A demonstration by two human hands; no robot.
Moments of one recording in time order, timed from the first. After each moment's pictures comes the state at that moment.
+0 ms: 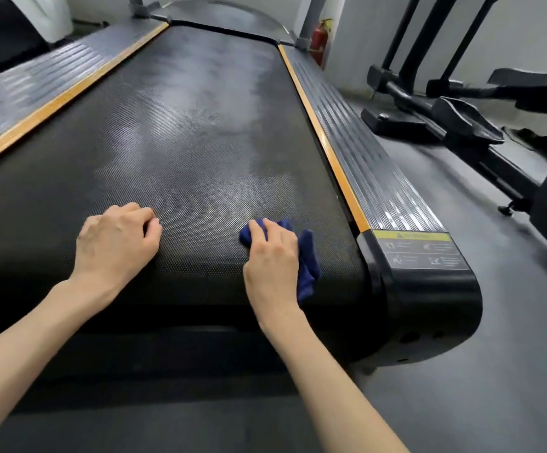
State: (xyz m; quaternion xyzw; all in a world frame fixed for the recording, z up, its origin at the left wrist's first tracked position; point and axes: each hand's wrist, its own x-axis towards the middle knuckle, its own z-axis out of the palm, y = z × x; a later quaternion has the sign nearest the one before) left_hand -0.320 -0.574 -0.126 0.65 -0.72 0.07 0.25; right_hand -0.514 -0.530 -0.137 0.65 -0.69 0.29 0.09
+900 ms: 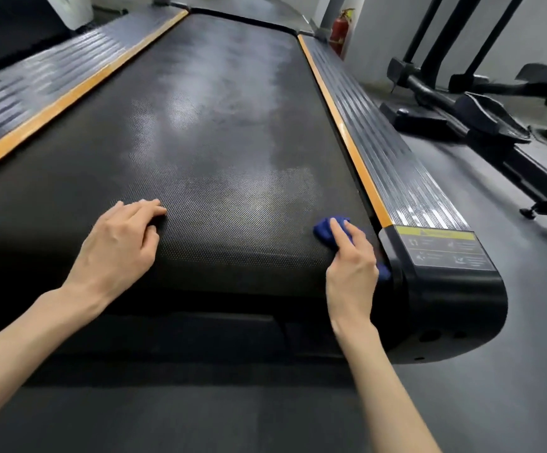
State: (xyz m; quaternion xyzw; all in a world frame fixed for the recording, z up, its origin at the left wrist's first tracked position) left_hand -0.285 -0.559 -0.149 0.56 -0.77 0.01 0.29; right_hand -0.576 -0.508 -0.158 0.54 -0.75 0.38 0.07
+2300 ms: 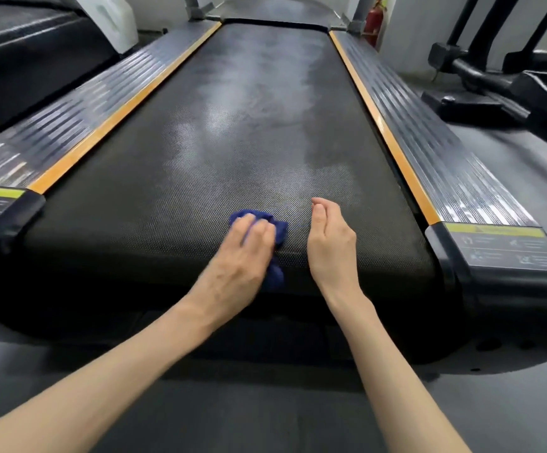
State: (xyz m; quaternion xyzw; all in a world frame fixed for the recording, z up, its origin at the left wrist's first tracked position) left_hand -0.358 -0.541 -0.171 0.42 -0.87 0.23 0.16; right_hand -0.506 -0.536 -0.130 0.54 -0.66 0.49 -0.17
